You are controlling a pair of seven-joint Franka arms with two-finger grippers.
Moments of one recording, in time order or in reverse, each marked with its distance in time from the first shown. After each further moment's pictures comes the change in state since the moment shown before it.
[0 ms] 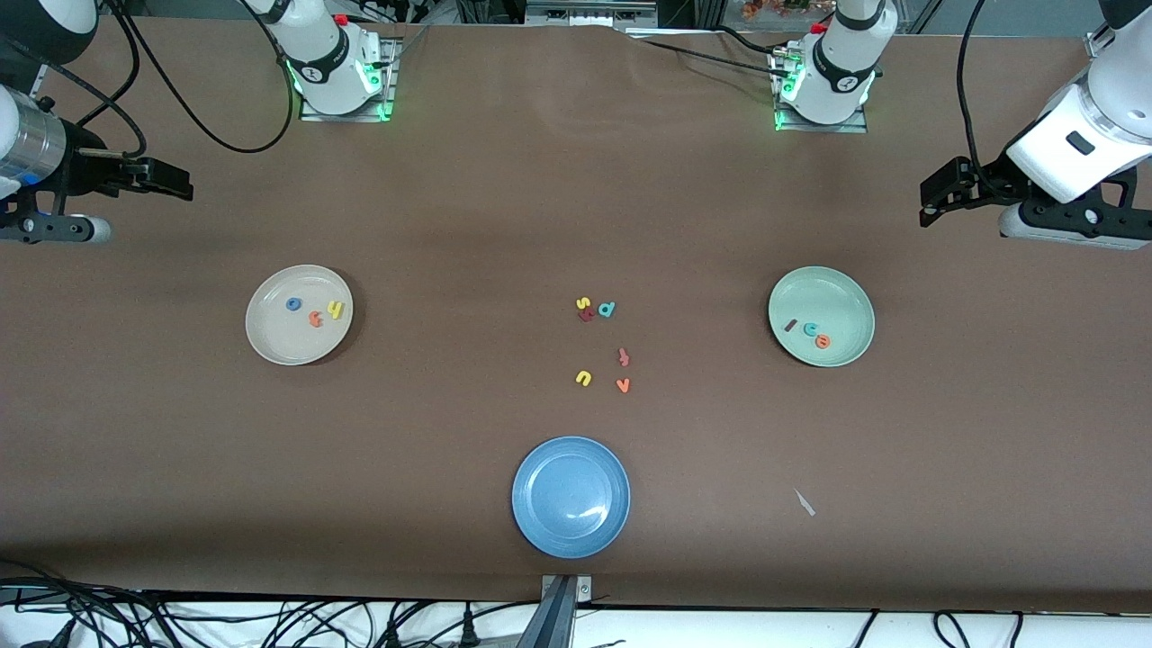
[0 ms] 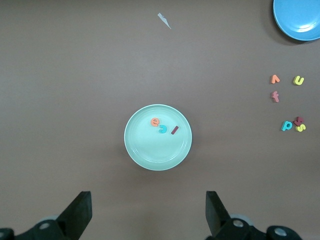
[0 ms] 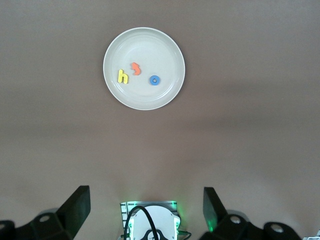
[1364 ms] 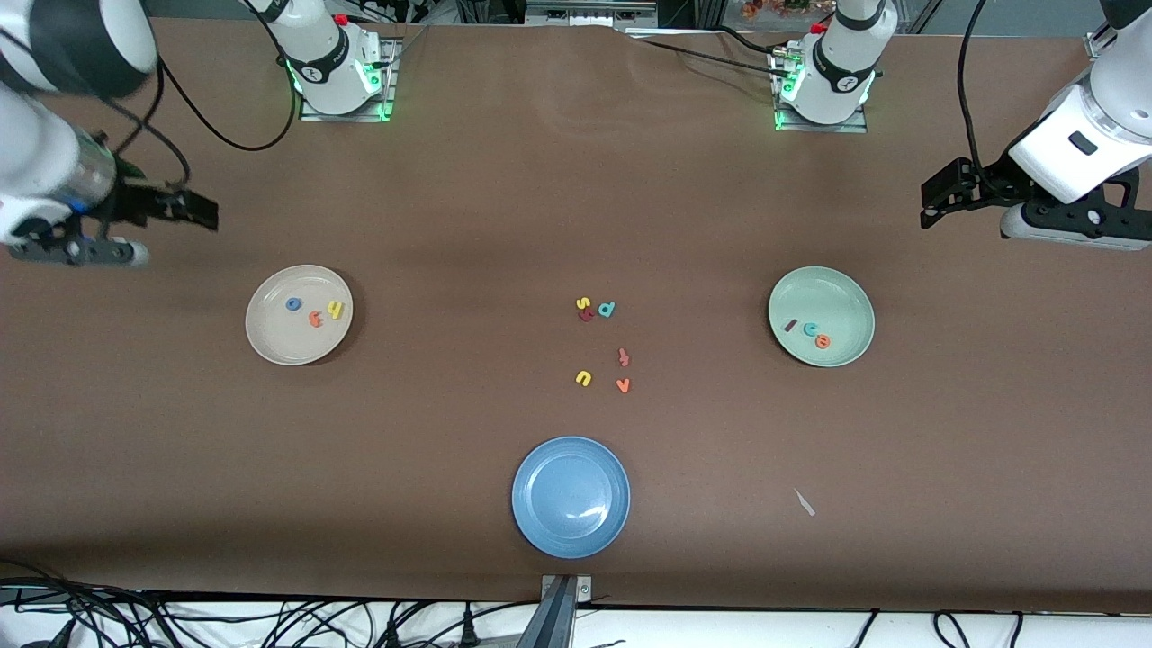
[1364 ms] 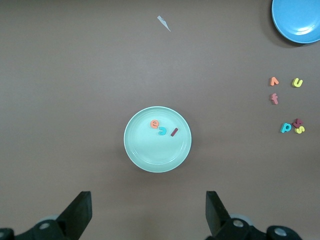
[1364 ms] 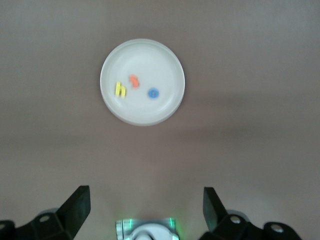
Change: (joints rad) left arm 0.000 0.000 0.000 0.000 -0.003 0.009 0.001; right arm -0.081 -0.060 0.111 -0.097 -0.030 0.075 0.026
